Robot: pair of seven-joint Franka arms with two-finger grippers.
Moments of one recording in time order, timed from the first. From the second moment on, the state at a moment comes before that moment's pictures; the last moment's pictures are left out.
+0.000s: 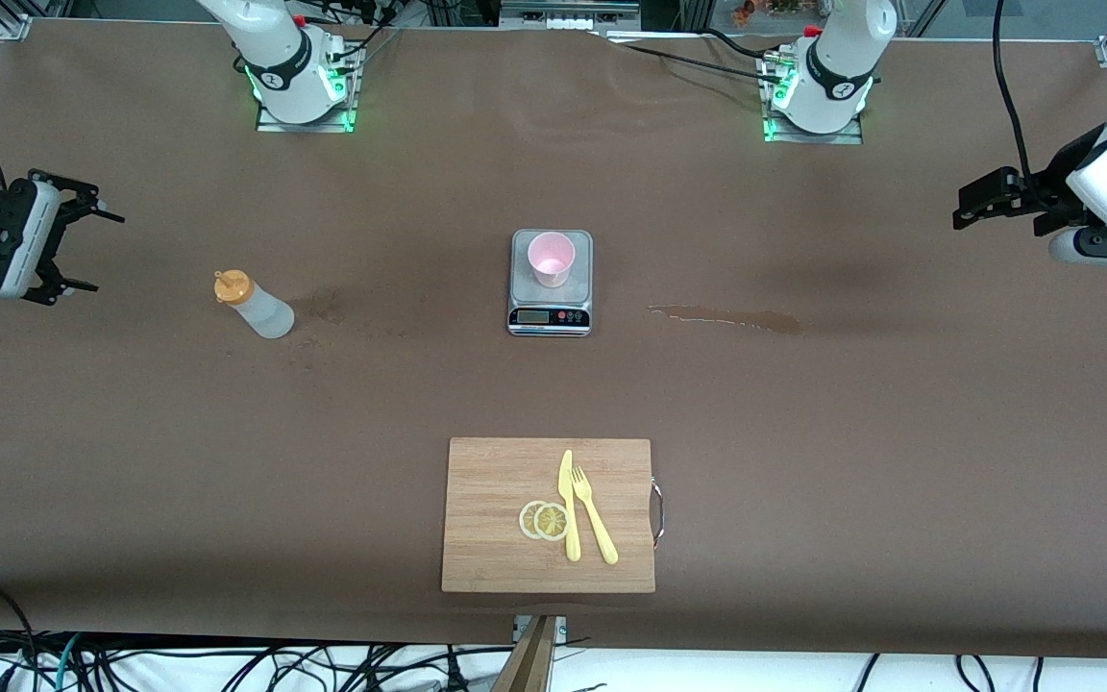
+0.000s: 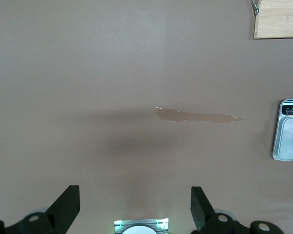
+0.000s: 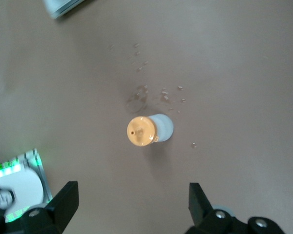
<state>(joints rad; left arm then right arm) 0.10 0.03 -0.12 -1.58 -0.04 1.44 0.00 -0.09 0.06 -0.06 -1.74 0.19 1.61 -1.24</state>
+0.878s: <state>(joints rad) 0.10 0.03 -0.12 -1.58 -0.04 1.44 0.00 -0.02 -0.15 0.08 -1.79 0.07 1.61 -0.14</state>
